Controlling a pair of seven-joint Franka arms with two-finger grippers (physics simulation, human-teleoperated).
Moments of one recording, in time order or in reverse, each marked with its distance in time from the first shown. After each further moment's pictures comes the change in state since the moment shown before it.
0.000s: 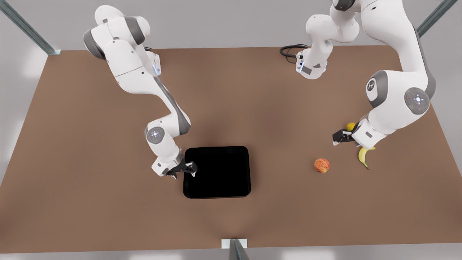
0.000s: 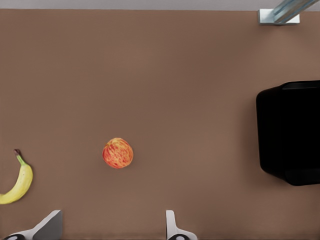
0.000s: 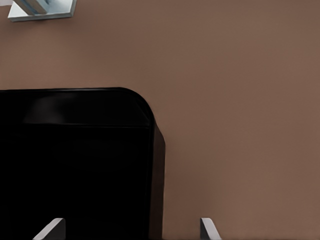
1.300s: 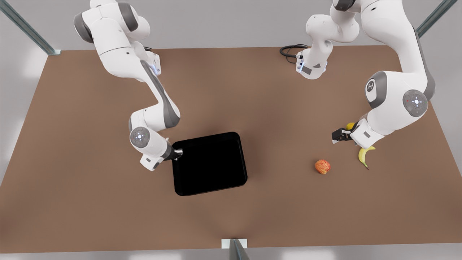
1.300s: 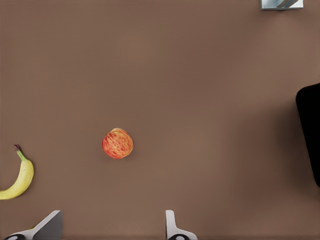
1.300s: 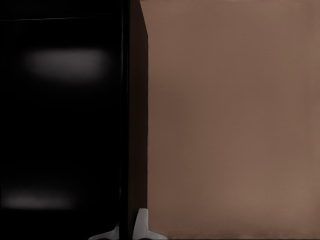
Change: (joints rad) left arm 0.000 0.001 -0.001 -0.004 0.004 -0.023 0.021; right arm -0.002 -0.191 -0.069 0.029 0.123 -0.561 -0.202
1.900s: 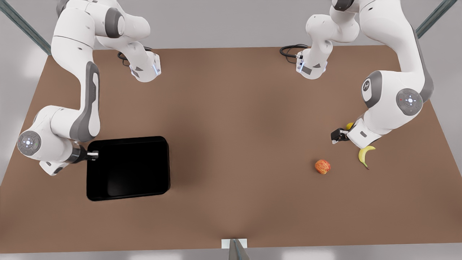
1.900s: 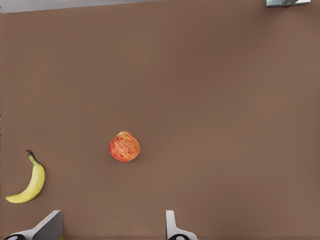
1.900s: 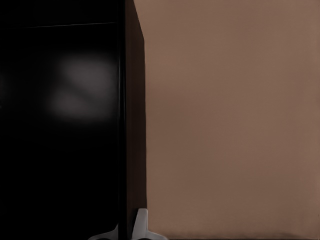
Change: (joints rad) left arm -0.015 0.003 -0.006 0.009 0.058 0.007 -0.003; right arm -0.017 -0.028 -0.533 0.136 0.006 -0.340 -0.407
